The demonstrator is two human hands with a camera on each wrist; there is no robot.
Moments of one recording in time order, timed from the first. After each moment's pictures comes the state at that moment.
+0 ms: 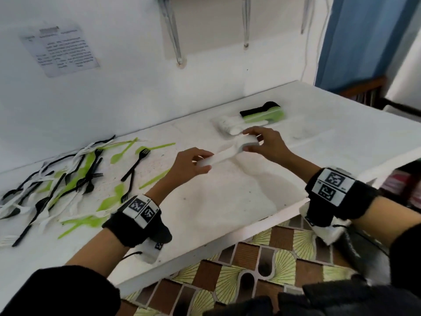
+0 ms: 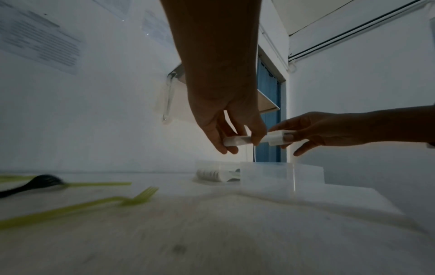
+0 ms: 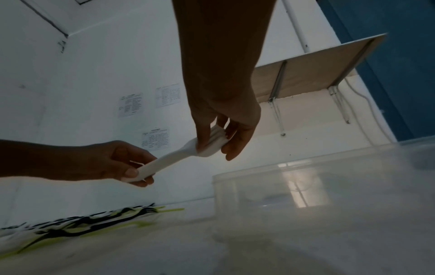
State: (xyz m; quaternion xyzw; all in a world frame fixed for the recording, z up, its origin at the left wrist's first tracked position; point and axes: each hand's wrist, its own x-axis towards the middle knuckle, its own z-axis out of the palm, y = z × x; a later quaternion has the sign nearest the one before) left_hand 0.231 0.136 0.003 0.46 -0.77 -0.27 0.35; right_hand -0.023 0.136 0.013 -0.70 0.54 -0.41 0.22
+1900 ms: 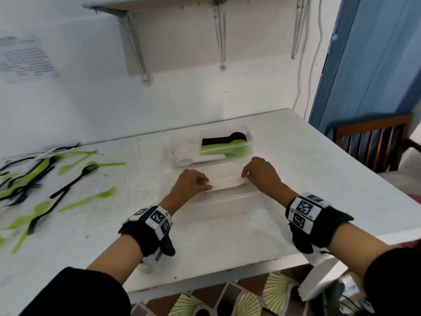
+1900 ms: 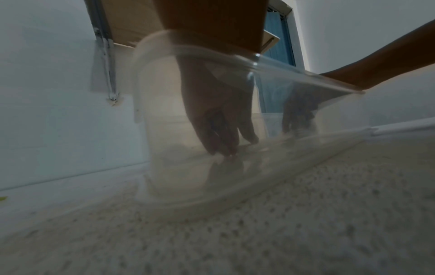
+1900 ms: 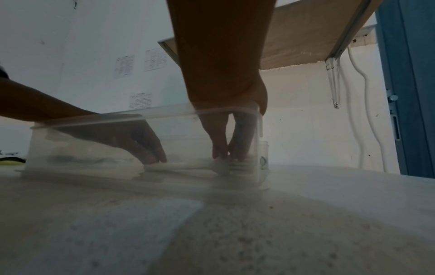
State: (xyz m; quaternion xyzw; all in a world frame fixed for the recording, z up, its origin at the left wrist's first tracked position) left_hand 0.007 0.034 -0.034 0.63 -0.72 -0.18 0.23; right_hand -0.218 0.016 -0.017 -0.78 0.58 -0.17 0.13
